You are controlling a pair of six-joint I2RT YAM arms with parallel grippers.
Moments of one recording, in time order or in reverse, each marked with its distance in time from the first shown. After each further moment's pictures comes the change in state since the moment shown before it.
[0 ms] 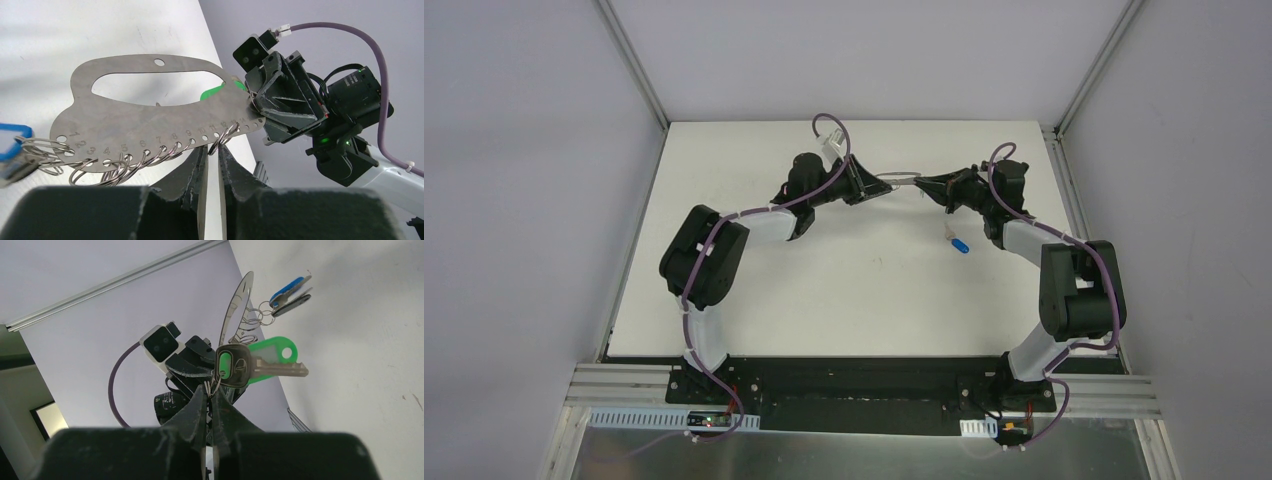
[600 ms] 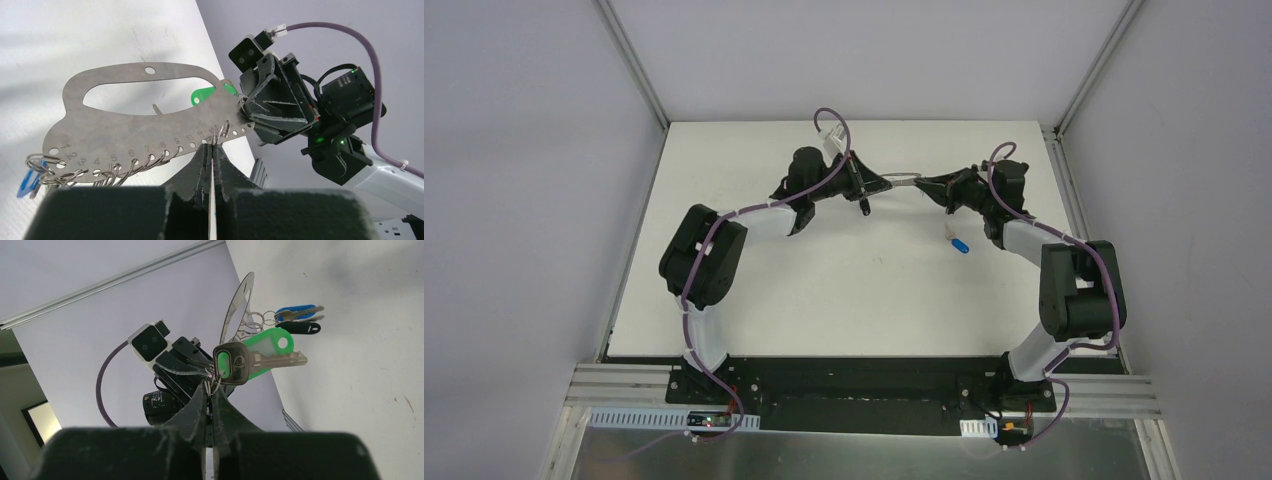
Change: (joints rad) left arm 0.001 0.000 0.043 -0.039 0.028 0.003; right arm 0.000 0.000 0.000 -0.007 0.004 -0.029
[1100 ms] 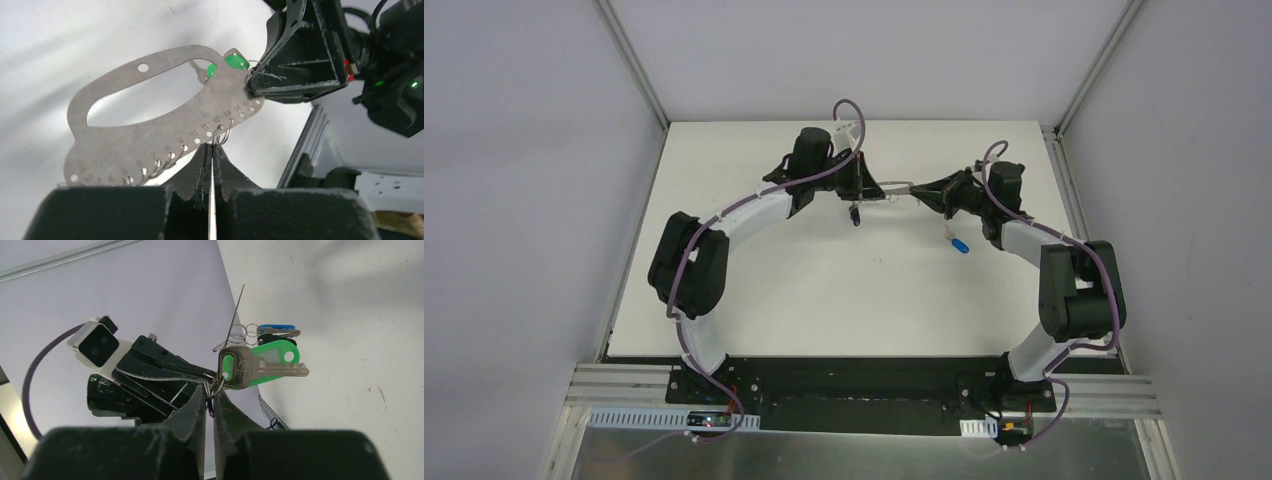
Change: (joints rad) left arm -0.002 -0.073 0.162 -0.537 0.055 0.392; right arm 0.003 0.000 -0.005 -0.037 -0.041 -0.117
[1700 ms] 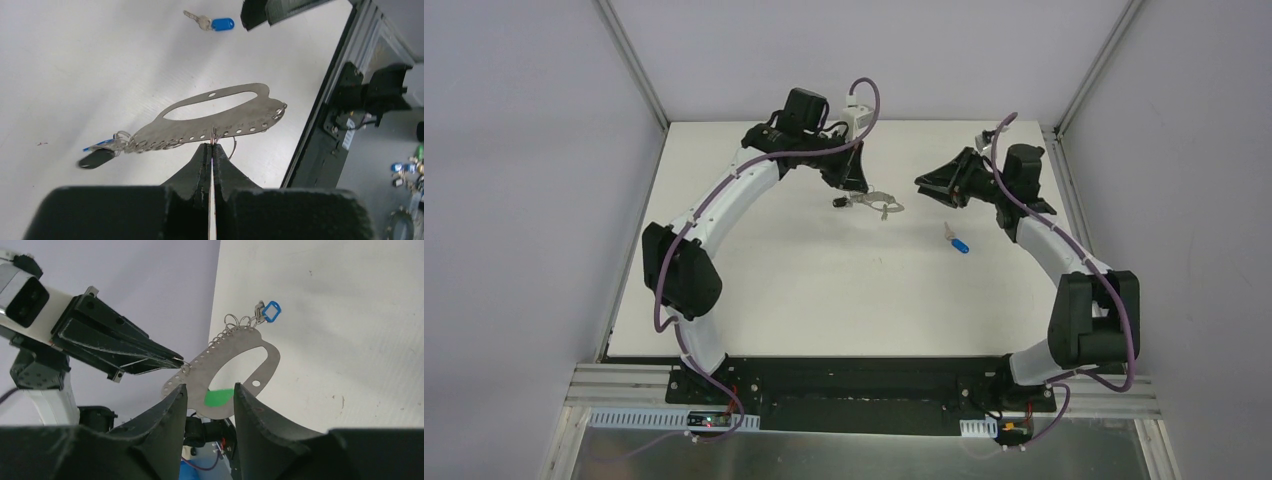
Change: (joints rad) left arm 0.013 -0.022 0.455 -0.784 0.081 0.605; right arm -0.018 -0.152 0.109 -0.255 -0.100 -0.453
